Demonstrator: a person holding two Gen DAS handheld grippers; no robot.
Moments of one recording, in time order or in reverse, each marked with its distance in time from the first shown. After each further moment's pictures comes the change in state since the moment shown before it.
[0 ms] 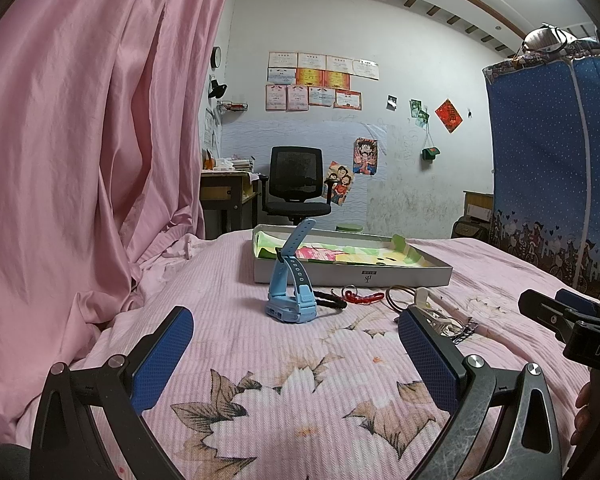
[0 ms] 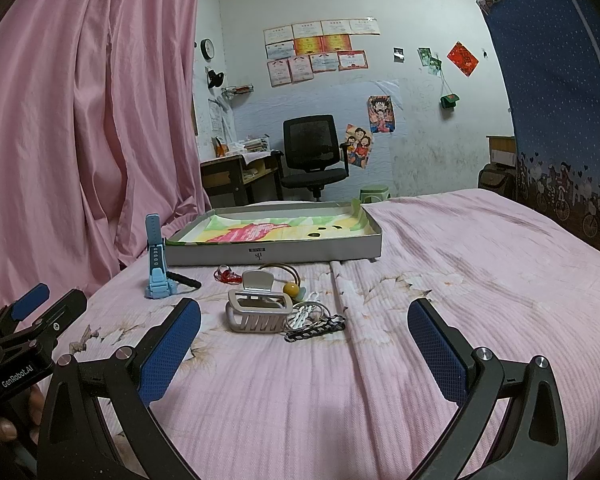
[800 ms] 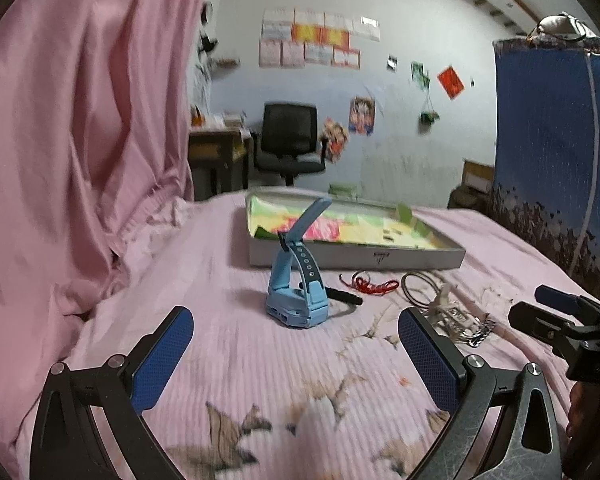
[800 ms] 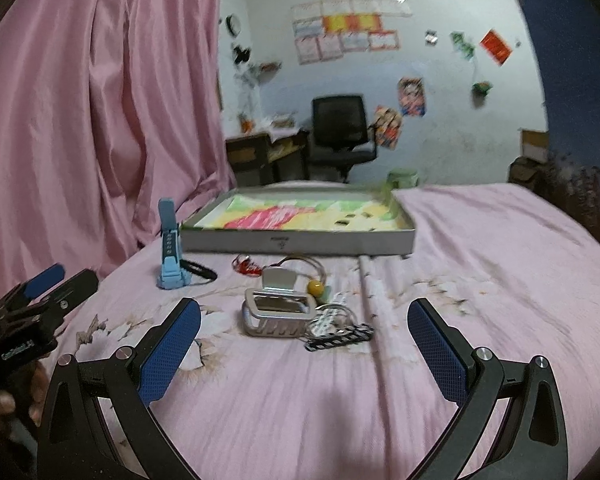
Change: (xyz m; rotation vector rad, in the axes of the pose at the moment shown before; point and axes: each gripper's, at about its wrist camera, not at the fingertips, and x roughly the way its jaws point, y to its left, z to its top) left arm 0.070 0.022 0.024 -0.013 0.210 -0.053; right arm 0.045 0.016 0.022 -0.065 0.134 0.119
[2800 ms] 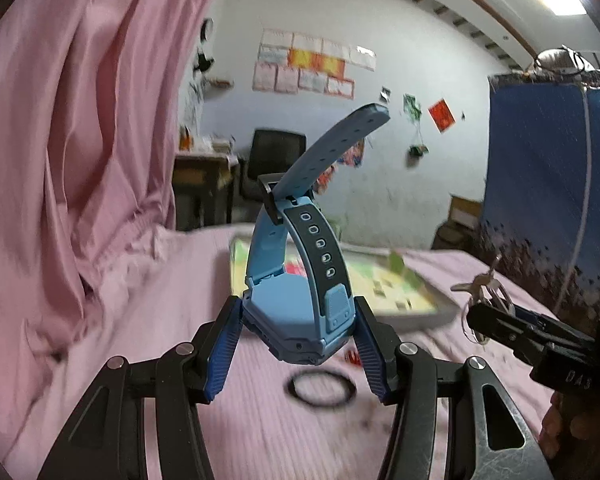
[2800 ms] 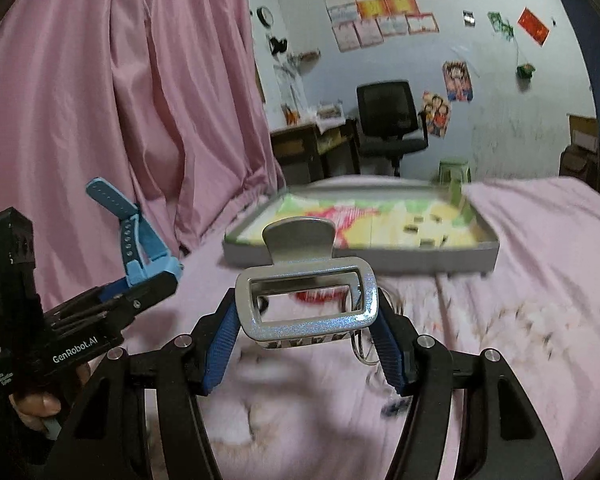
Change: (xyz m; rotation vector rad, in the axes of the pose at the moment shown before) left arm 0.021 0.000 0.045 -0.042 -0.143 -0.060; right arm 0.045 0.024 0.033 0.030 -0.012 0.161
